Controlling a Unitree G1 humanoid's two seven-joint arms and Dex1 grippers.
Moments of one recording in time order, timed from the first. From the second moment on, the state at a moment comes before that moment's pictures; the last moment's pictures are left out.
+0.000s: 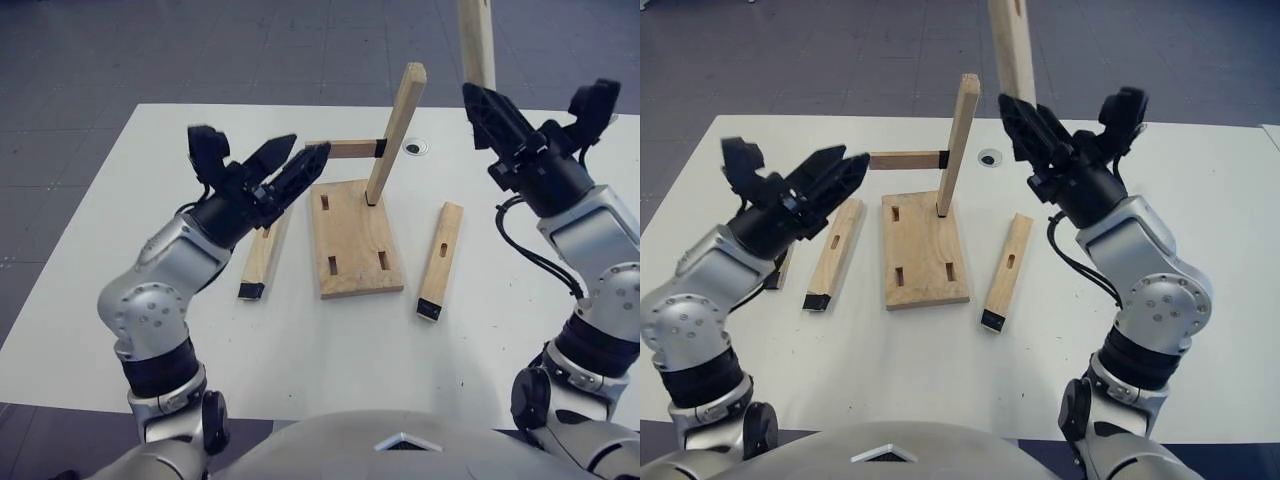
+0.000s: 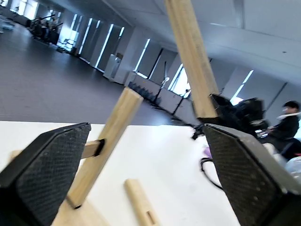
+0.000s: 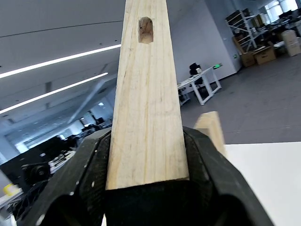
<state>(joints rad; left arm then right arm) -0.28 0.28 0.33 -0.48 -1.23 0.92 -0.33 -0.38 -0.26 -0.34 -0.46 1.26 0.93 0.18</state>
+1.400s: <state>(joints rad) -0.33 0.32 0.12 -0.37 -1.78 0.82 -0.14 -0.40 -0.33 -0.07 -0.33 1.44 0.99 0.49</state>
